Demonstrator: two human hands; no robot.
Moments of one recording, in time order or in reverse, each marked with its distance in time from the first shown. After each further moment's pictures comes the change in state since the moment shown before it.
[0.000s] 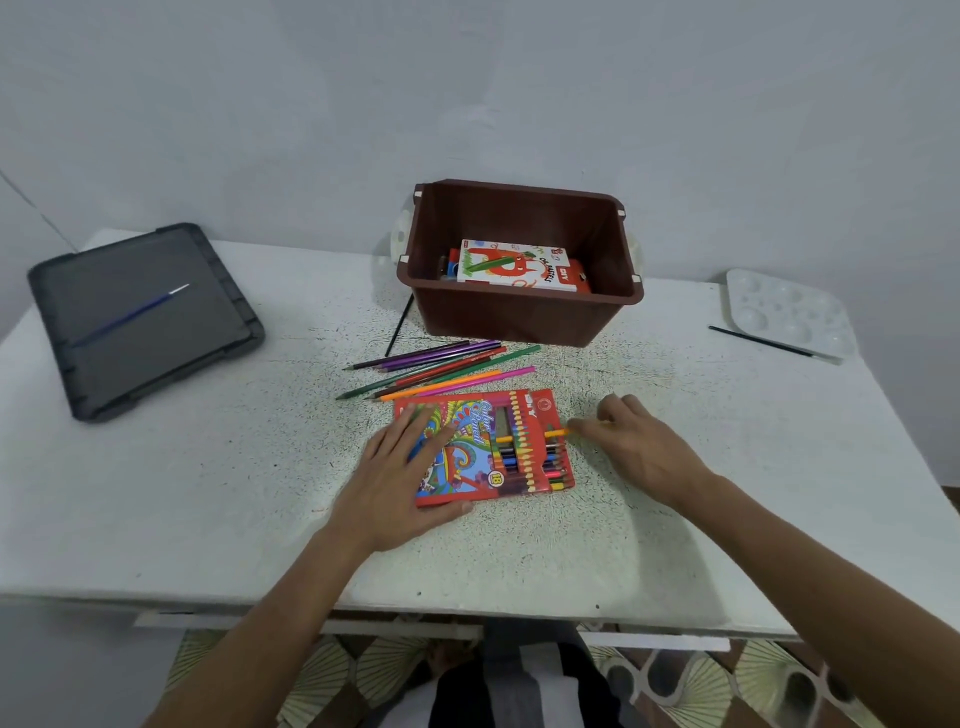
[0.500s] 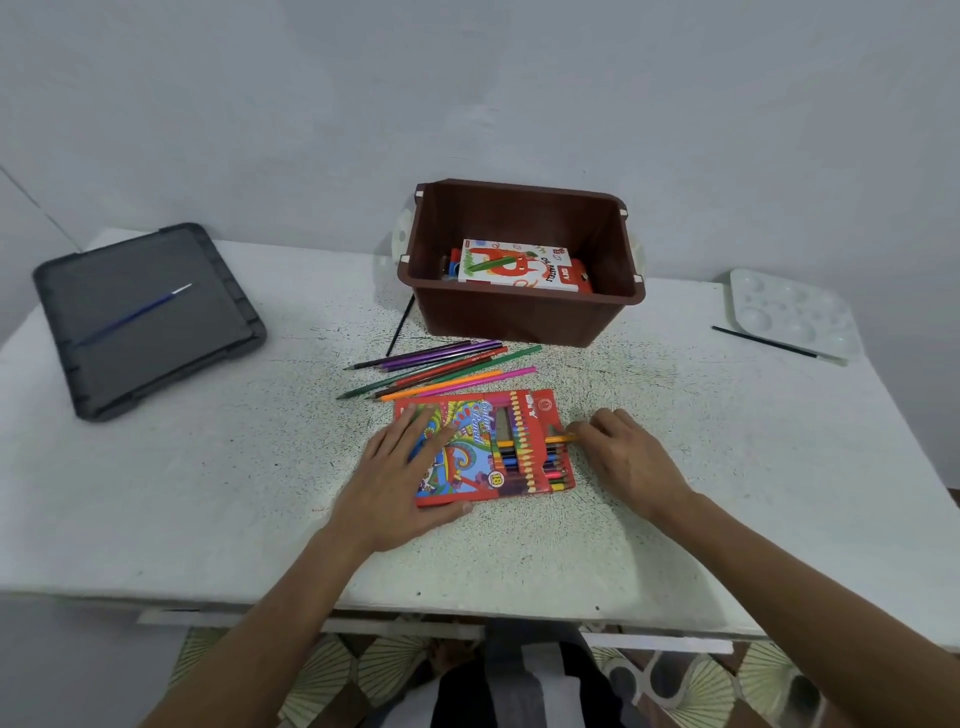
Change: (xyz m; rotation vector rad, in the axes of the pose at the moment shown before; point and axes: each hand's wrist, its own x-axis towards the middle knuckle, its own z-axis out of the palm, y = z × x) left_hand 0.000 0.000 0.001 0.000 -0.004 -0.008; right_hand 0.000 -0.018 0.018 0.064 0.175 0.052
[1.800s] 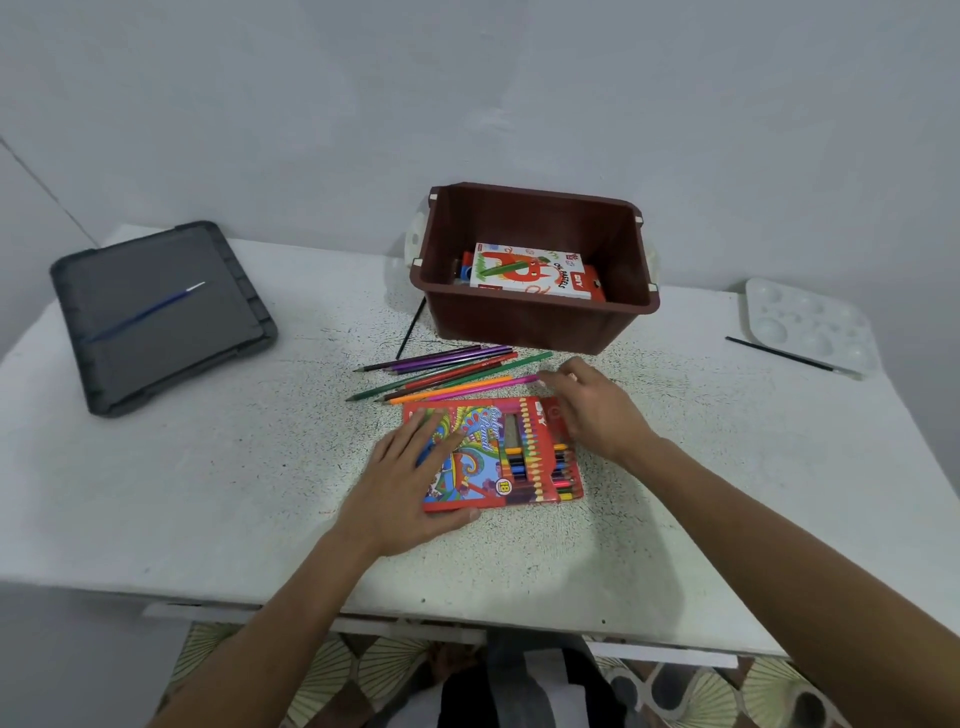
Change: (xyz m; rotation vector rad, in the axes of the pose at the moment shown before) left_hand 0.001 0.001 0.001 -0.003 0.010 -0.006; right_hand 0.079 -0.002 -0.002 0.152 -0.115 0.095
